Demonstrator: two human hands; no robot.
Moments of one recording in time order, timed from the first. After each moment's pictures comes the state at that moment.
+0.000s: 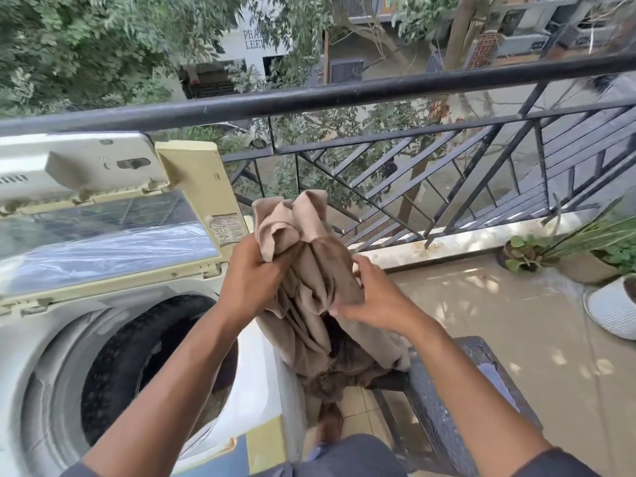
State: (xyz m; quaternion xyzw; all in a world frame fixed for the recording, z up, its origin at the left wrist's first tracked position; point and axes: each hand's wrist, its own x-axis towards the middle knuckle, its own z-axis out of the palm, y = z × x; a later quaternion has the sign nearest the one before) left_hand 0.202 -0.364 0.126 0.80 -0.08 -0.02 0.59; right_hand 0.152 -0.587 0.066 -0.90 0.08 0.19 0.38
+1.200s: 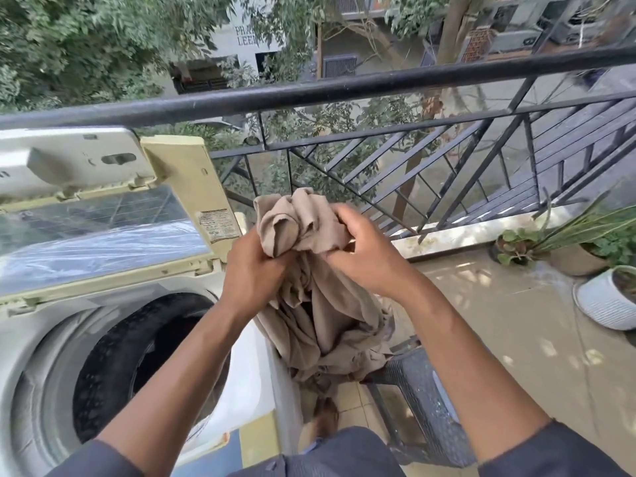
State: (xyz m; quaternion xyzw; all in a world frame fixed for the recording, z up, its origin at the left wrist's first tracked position) left_hand 0.202 -0.375 0.116 0.87 -0.08 0.01 0.49; right_hand 0.172 -0.572 0.141 -0.85 -0.02 0.04 0.52
